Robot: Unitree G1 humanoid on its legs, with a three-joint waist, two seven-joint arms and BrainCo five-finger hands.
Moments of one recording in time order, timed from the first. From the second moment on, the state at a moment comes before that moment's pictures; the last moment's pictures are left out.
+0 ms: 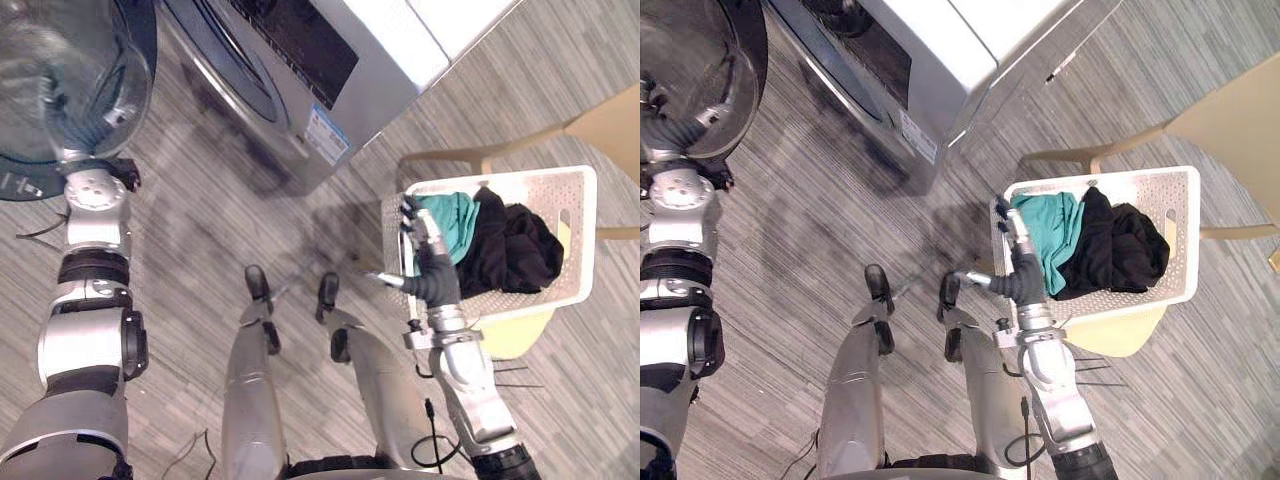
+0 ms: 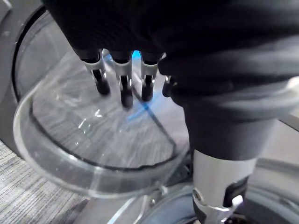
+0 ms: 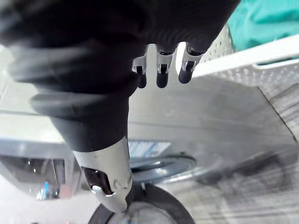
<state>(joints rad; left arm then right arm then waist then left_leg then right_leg) -0.96 0.66 0.26 0.91 -0.03 -0.14 0.37 0.09 -0.12 0.21 -0.34 0.02 -0.28 -0.13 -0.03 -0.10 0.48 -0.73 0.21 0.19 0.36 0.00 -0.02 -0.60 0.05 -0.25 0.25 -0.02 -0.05</state>
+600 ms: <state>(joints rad) -0.62 0.41 0.32 0.71 0.01 -0.12 0.37 0.12 -0.12 0.15 -0.45 0.06 -0.31 -0.17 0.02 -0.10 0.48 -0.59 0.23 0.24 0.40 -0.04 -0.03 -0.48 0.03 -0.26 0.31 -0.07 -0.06</state>
